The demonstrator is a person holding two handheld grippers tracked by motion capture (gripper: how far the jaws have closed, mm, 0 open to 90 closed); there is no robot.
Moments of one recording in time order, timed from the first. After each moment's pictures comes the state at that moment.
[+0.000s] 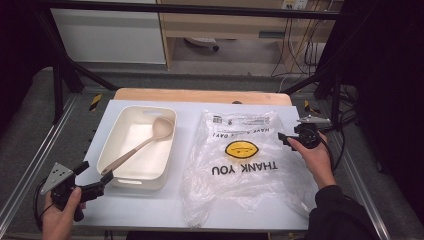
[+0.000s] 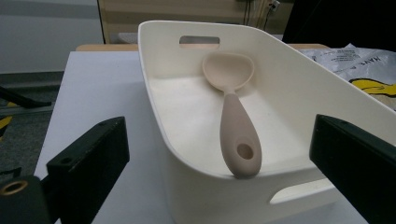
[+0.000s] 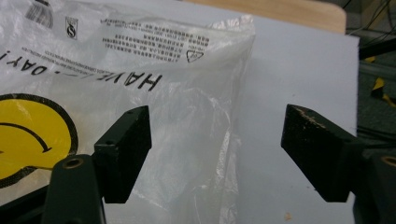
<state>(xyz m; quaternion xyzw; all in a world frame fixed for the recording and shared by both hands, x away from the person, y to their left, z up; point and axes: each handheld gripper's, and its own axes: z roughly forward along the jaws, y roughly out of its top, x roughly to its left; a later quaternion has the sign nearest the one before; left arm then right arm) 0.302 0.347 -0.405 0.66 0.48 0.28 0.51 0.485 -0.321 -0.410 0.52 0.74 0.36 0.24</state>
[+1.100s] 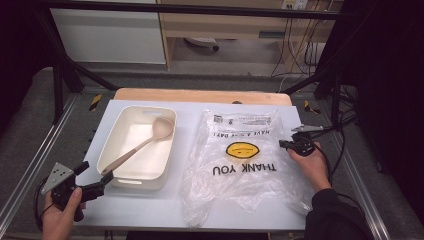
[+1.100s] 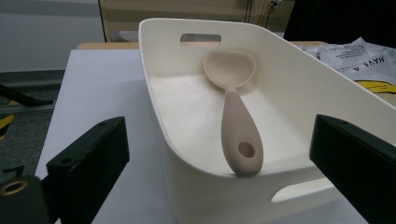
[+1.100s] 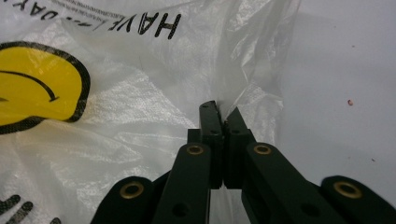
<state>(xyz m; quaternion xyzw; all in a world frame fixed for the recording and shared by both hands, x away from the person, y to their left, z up) 0.302 0.347 -0.405 0.66 0.48 0.28 0.51 0.479 -0.320 -0.443 0.50 0.76 0.36 0.18</state>
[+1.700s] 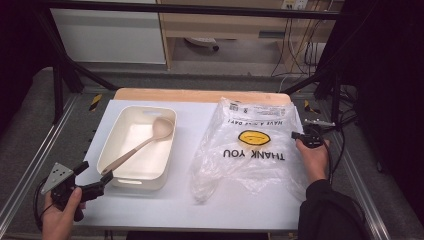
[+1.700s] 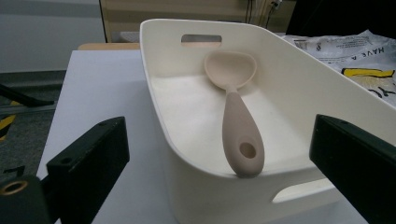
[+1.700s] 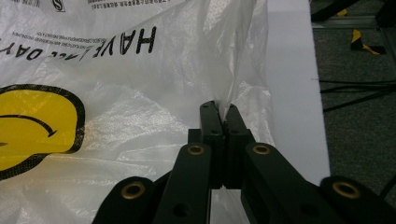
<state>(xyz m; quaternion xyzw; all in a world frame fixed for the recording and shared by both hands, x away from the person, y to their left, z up) 0.302 0.347 -0.405 0.66 0.48 0.28 0.51 0.502 -0.350 -0.441 0.62 0.66 0.35 0.23</state>
